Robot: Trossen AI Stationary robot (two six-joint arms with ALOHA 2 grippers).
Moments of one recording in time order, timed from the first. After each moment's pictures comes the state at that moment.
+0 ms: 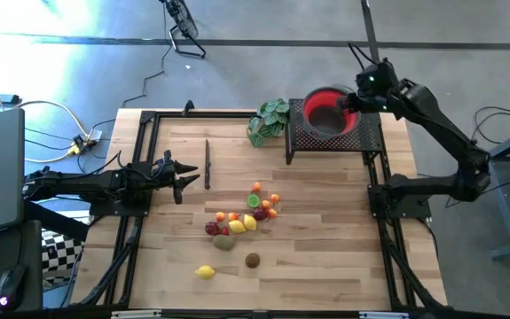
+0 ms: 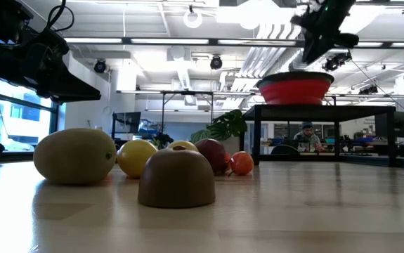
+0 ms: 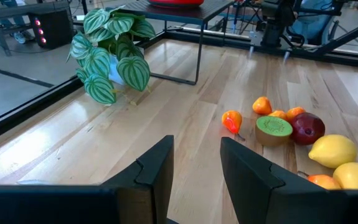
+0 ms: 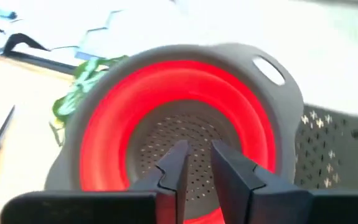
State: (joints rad) left arm 0.07 0.22 0.05 -0.01 -0.28 -0.11; right arm -0.85 1.15 1.33 -0.98 0.10 0.37
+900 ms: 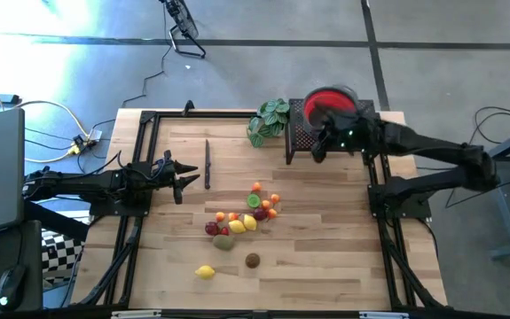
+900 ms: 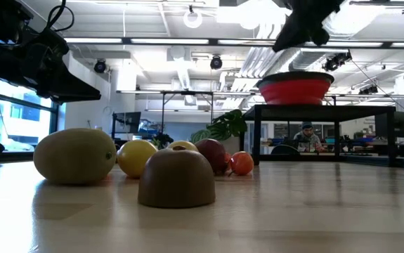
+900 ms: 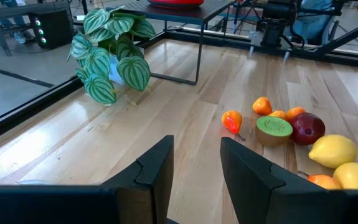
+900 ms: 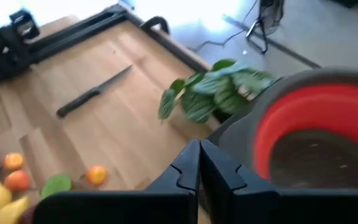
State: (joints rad) left arm 0.07 0.22 0.05 -0.01 -0.28 -0.11; right arm -0.29 1.07 1.04 -0.57 0.26 0.32
